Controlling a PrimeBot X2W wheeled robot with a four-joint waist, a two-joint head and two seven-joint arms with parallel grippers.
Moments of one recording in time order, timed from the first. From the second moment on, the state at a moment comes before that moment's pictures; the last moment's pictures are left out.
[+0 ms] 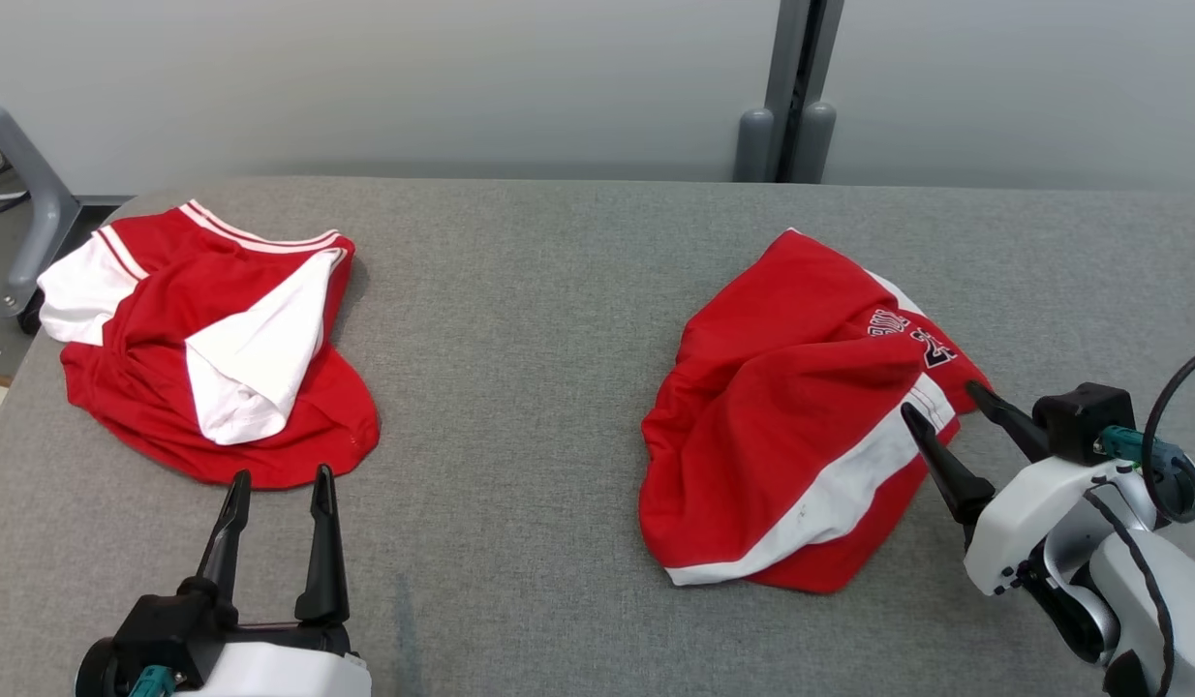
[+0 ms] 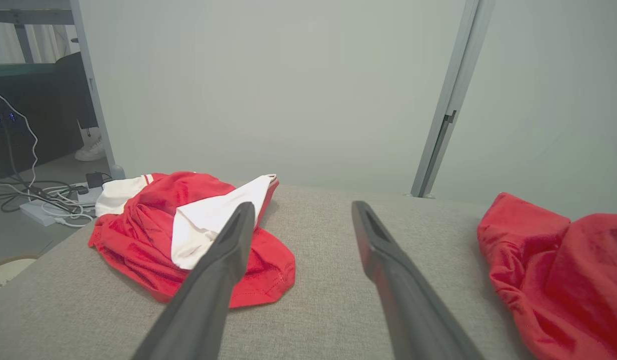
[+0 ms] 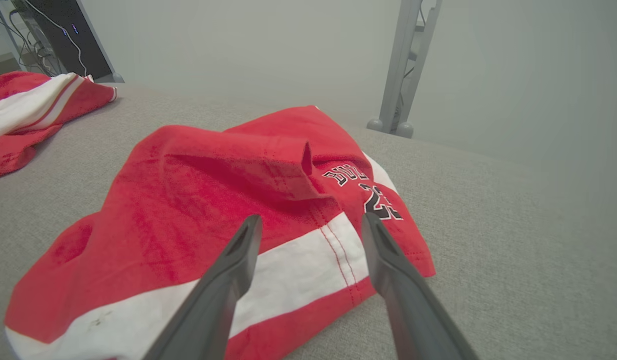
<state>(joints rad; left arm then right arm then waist) 0.05 0.05 -0.02 0.08 -0.22 0.01 -0.26 -0.46 -0.38 0.53 0.59 0.54 0.13 -0.16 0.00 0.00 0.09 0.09</state>
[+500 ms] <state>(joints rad) 0.01 0.05 -0.02 0.09 -0.21 0.00 -0.26 -0.61 -0.49 0.79 0.71 0.84 0.13 -0.11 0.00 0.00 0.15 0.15</state>
